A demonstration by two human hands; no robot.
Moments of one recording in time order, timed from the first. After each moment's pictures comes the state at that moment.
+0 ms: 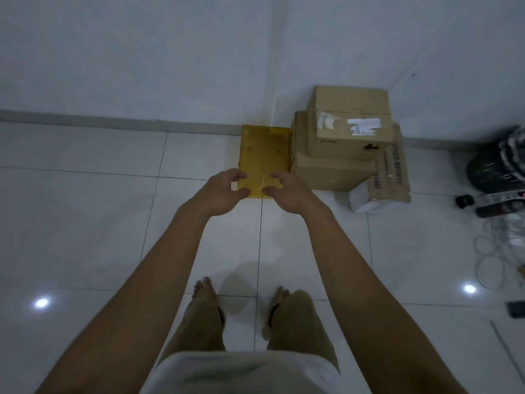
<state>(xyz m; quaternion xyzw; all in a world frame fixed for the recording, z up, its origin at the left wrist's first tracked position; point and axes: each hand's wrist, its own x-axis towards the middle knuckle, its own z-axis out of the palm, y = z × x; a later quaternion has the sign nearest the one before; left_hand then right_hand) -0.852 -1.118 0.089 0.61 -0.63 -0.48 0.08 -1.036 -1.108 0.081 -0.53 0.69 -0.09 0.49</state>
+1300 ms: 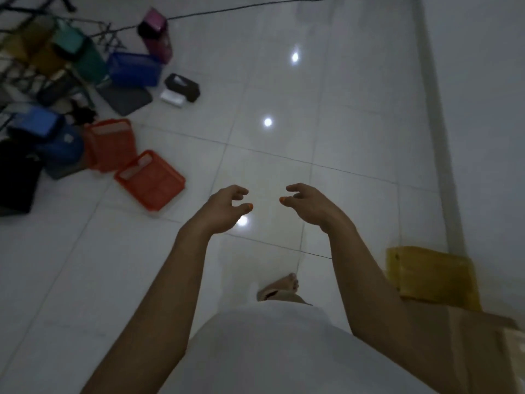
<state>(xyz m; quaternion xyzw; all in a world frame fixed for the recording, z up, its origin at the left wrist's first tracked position) -1.062 -0.484 0.172 0.85 0.07 -0.23 0.46 -1.036 -0.704 0.187 -0.85 0.10 0.31 0.40</state>
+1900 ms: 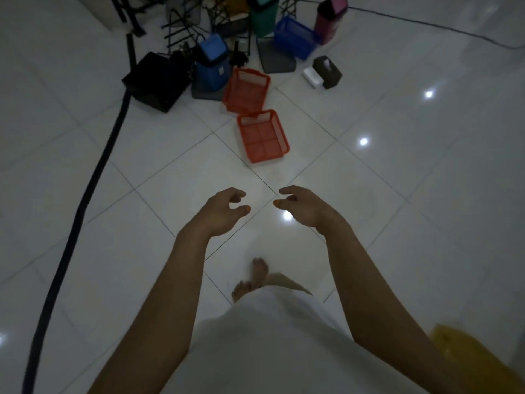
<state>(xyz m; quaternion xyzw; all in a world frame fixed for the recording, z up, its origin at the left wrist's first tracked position) -1.321 -0.293 0.164 0.77 0.34 -0.11 0.52 -1.177 -0.456 0.177 -0.82 -0.15 0.47 0.30</state>
